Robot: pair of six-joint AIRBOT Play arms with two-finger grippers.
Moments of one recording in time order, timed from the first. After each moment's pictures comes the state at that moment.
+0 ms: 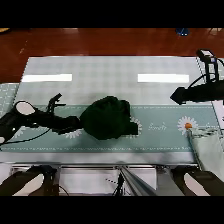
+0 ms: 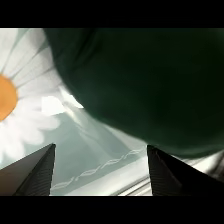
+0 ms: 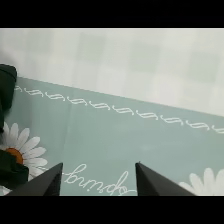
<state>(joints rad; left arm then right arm) -0.04 -1.11 0.55 0.81 -1.14 -1.33 -0.04 -0.95 1.01 -1.29 1.22 1.38</state>
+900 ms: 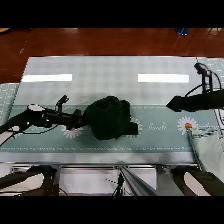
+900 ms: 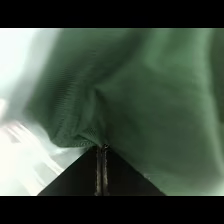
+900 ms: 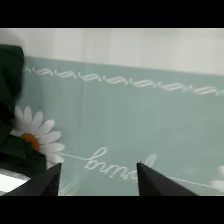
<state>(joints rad) -0.03 -1.33 0.54 0.41 -1.07 -1.12 -0.11 -0.95 0.84 -1.13 1.20 1.34</state>
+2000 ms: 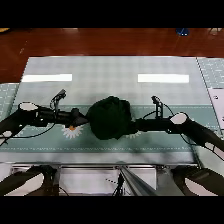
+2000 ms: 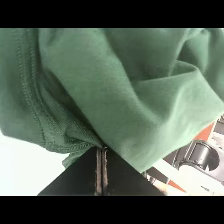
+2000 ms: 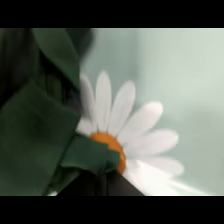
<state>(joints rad) -0.03 -1.20 0.55 0.40 -1.17 -1.09 0.32 -1.17 0.46 -0.52 0.64 1.17</state>
